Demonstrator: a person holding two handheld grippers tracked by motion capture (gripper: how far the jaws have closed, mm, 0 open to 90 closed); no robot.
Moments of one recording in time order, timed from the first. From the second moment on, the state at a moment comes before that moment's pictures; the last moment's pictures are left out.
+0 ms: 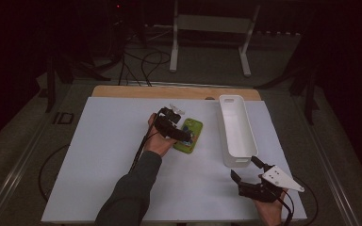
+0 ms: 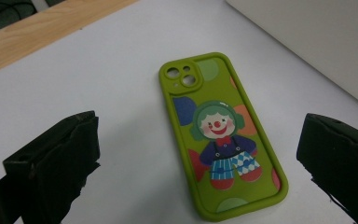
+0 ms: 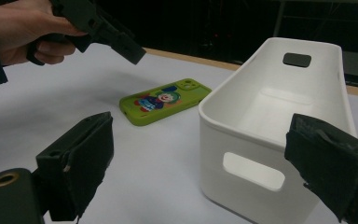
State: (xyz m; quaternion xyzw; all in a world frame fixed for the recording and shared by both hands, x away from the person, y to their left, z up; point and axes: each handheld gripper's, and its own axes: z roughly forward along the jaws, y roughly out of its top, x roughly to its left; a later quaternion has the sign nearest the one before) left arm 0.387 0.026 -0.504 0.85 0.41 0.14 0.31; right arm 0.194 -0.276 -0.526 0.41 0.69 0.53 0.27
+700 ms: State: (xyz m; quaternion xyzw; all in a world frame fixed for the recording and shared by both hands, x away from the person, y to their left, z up) left arm 0.391 0.017 -0.510 0.85 0.41 0.13 0.30; right arm 0.195 -0.277 -0.527 0.41 0.69 0.53 0.27
